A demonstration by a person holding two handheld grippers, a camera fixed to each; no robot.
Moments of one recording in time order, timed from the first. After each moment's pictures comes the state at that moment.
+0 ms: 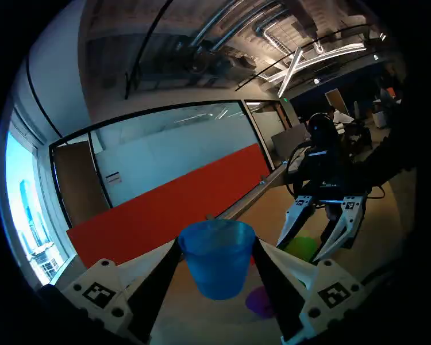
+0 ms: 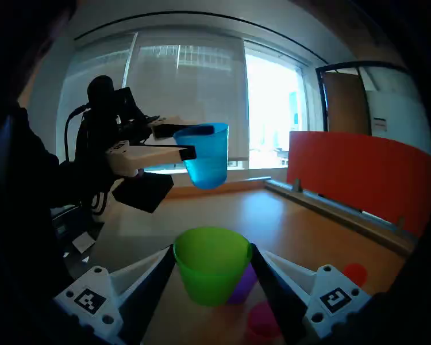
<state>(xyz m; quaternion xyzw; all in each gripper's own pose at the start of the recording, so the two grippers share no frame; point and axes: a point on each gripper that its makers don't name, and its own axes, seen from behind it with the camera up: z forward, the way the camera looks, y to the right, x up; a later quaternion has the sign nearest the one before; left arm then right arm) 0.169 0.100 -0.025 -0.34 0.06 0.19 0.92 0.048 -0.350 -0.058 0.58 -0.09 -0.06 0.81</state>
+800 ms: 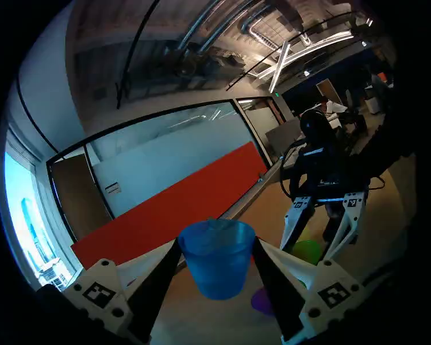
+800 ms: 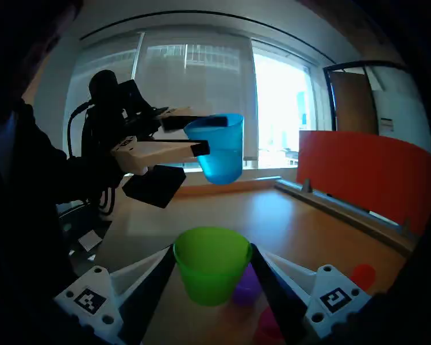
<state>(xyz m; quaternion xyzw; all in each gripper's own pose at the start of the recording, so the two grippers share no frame) 0.174 0.112 -0.028 -0.34 0.08 0.24 0.91 0.043 -0.359 -0.073 0.60 -0.09 -0.06 0.79</state>
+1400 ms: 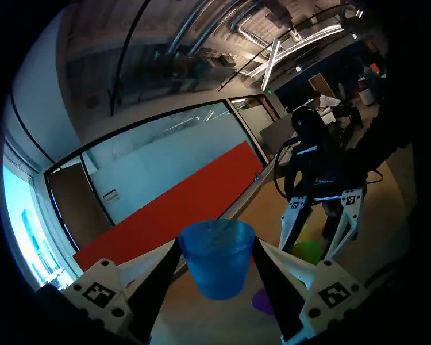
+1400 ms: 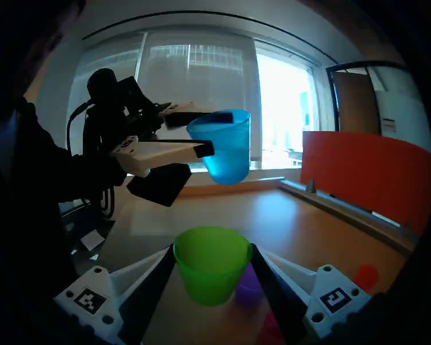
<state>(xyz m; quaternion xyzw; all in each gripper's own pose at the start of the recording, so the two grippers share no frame) 0.175 0.120 -0.033 -0.35 0.09 0.26 0.90 0.041 -0.361 -0.078 0.61 -0.09 -0.06 0.78</state>
